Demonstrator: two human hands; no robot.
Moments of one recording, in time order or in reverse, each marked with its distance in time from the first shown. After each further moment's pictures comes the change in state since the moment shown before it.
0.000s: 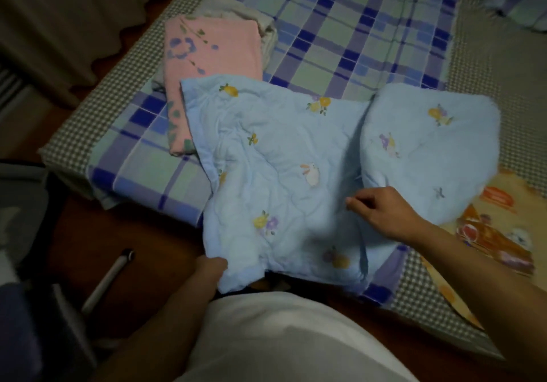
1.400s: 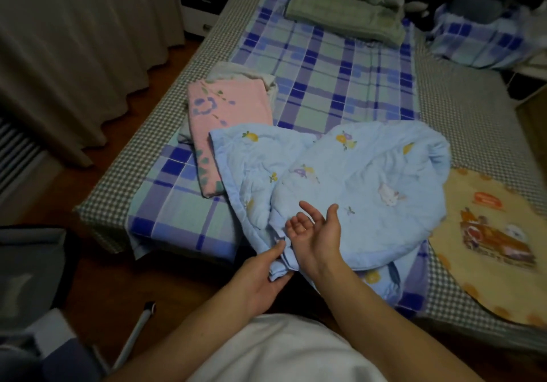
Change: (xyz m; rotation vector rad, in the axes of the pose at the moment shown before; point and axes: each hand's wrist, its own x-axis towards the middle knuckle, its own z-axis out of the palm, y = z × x) left_hand -0.121 0.093 -0.077 -0.453 -0.779 0.035; right_hand 0.038 -0.238 0.136 2.062 0.500 0.559
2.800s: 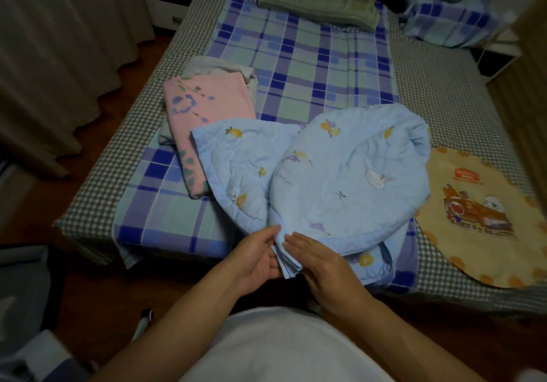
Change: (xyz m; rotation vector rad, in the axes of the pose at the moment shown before) left_hand -0.004 0.034 0.012 0.342 -0.020 -0.143; right_hand -0.057 -0.011 -0.080 -1.741 -0.610 -1.026
